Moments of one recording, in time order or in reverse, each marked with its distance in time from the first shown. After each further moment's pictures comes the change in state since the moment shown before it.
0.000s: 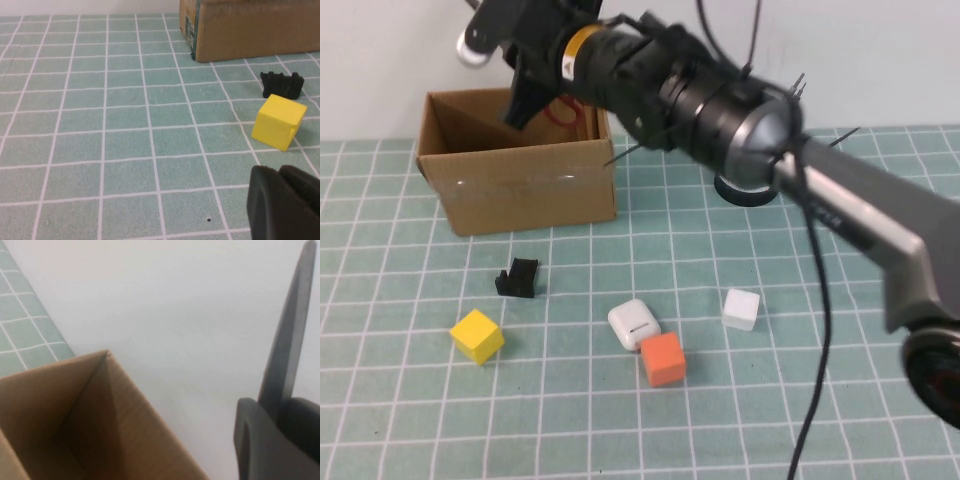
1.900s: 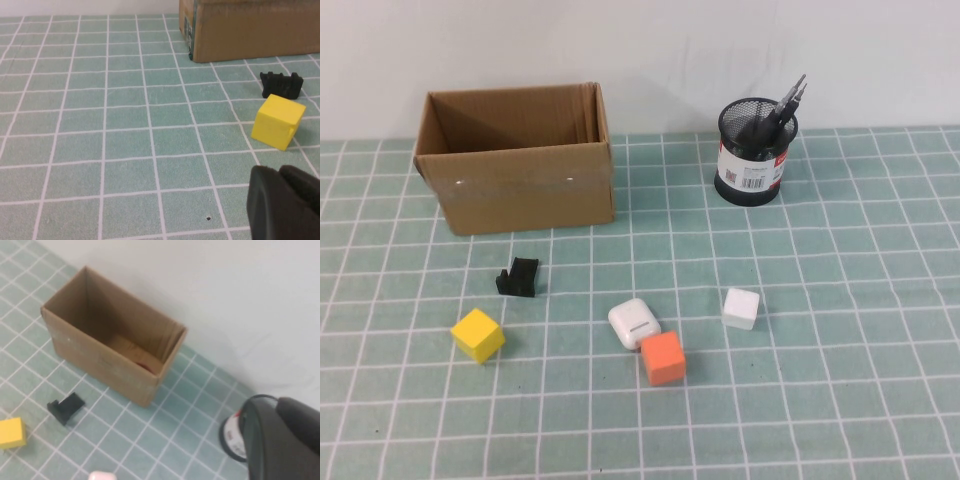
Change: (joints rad) right arm 0.058 -0.682 -0.066 -0.112 1.043 0.463; left arm 0.000 0.000 0.000 0.000 0.000 0.000
